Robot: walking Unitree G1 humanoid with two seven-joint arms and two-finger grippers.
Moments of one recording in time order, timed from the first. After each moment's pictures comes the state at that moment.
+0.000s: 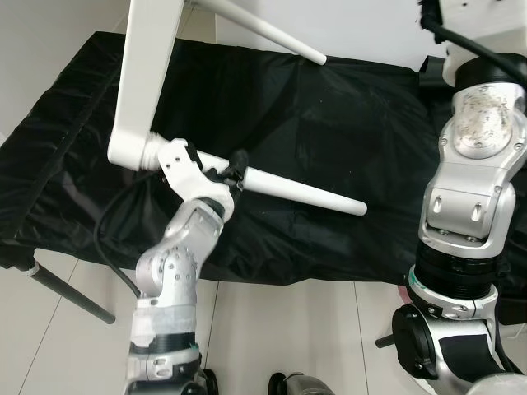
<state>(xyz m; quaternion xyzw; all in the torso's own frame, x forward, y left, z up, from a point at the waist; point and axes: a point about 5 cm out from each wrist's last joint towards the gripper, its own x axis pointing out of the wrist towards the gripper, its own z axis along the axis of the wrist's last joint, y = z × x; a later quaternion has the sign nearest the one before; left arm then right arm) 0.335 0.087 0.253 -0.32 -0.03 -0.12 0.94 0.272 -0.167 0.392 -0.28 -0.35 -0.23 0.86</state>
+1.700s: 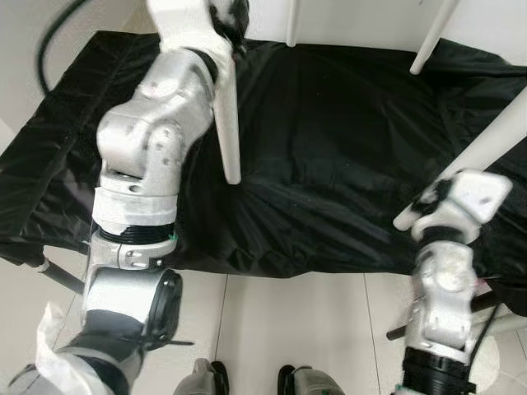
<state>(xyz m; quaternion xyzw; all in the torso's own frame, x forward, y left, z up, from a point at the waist) 0.325 0.080 0.393 -0.18 -0.20 -0.19 0.94 0.279 -0.205 0.190 -0.04 -0.14 -0.16 0.98</state>
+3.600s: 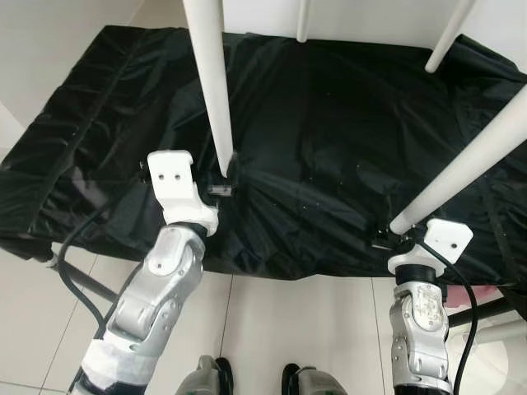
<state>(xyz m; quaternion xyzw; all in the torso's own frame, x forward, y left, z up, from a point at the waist) 0.277 0.097 0.207 -0.10 -0.14 -0.15 0.97 0.253 -0.197 0.149 0.00 -0.19 -0.14 0.97</state>
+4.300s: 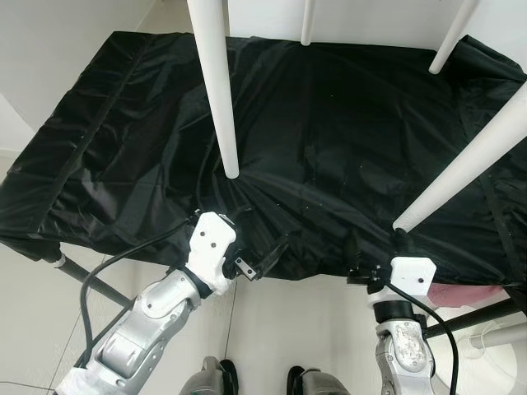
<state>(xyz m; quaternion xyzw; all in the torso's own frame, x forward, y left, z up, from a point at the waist) 0.245 0.091 0.158 0.03 -0.11 -0.42 0.90 0.222 -0.164 0.117 -0.03 -0.16 -0.02 0.99</state>
